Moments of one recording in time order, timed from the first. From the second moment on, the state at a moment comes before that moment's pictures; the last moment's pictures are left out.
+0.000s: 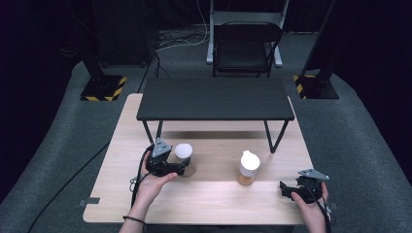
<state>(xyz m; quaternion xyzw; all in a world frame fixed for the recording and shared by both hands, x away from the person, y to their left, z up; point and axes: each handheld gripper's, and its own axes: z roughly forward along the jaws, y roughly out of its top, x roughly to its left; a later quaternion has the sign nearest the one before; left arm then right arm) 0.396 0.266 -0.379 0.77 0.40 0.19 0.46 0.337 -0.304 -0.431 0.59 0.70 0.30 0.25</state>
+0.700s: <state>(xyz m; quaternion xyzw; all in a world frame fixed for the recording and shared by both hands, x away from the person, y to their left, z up) 0.400 0.241 -0.393 0.77 0.40 0.22 0.45 0.337 -0.304 -0.431 0.59 0.71 0.30 0.25</state>
